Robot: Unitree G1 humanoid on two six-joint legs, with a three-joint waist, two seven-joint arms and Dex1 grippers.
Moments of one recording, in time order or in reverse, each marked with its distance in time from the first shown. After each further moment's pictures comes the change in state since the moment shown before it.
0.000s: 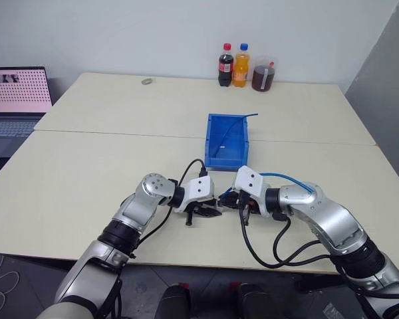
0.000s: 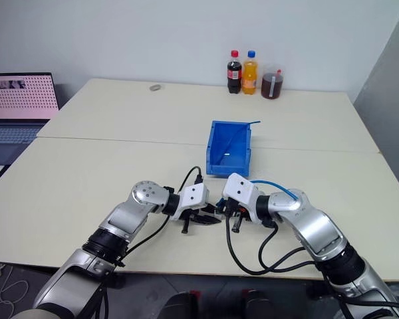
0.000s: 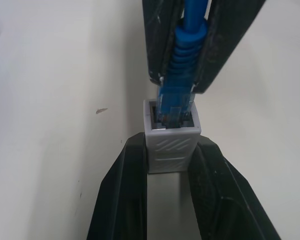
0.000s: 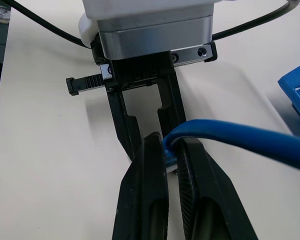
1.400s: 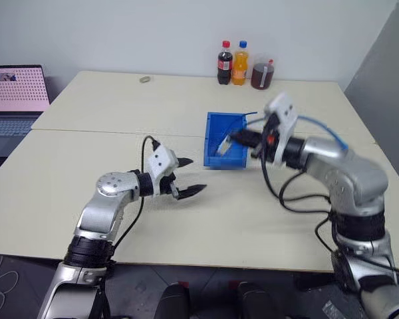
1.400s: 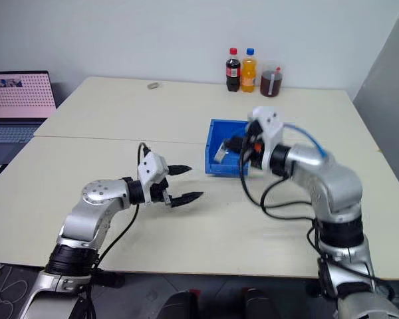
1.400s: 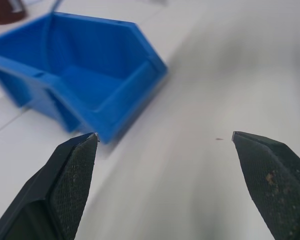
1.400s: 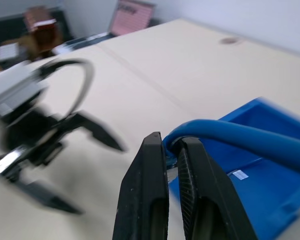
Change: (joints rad) left arm 0.172 0.071 0.374 -0.317 -0.241 0.242 0.282; right arm -0.345 0.180 -0.435 0.232 0.184 0.179 -0.180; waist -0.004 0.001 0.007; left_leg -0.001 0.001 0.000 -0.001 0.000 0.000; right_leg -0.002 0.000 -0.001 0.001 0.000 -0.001
